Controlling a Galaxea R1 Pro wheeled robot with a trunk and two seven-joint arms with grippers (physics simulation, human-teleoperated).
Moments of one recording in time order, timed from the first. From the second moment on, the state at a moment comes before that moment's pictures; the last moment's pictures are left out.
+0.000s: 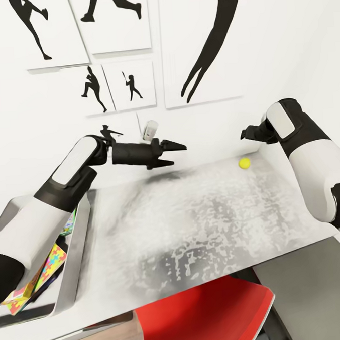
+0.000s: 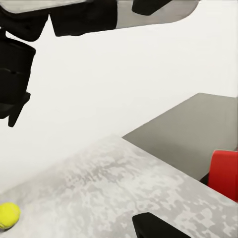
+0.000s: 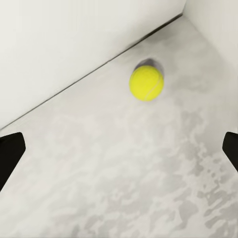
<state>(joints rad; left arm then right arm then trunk) -1.33 0.18 -0.60 -1.19 1.82 1.05 0.17 -1.60 -0.17 0.11 -0.54 -0.59 0.95 -0.48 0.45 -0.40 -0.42</state>
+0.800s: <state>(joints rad) -1.38 0.16 -0.60 -1.19 1.89 1.05 0.17 -1.62 -0.17 0.11 -0.54 -0.59 0.94 -0.48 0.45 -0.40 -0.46</state>
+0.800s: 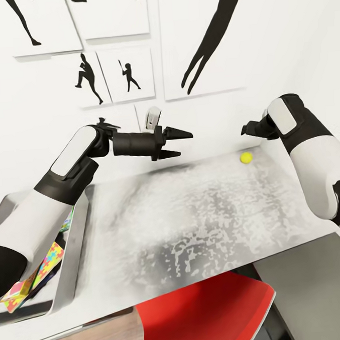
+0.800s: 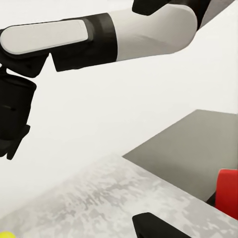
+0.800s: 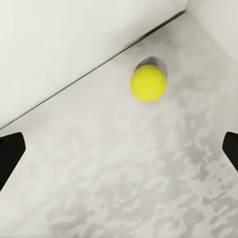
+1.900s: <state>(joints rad) -1.38 0.14 -0.60 -1.21 1.89 1.05 0.17 -1.62 -0.17 0.11 -0.54 -0.59 0.92 -0.48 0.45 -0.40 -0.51</state>
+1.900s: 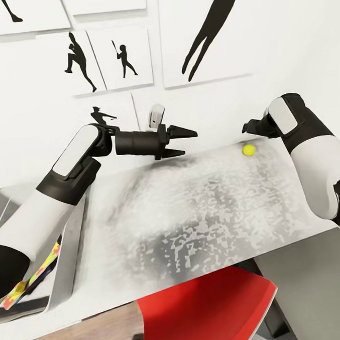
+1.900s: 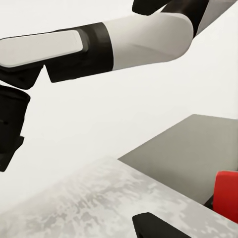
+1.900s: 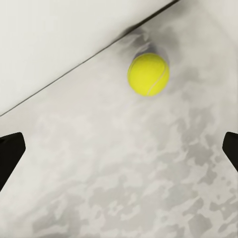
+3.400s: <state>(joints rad) -1.38 0.13 -0.61 -1.21 1.89 1.05 0.17 -1.67 -0.18 0.11 -0.55 -0.59 0.93 -0.48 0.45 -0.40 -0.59</state>
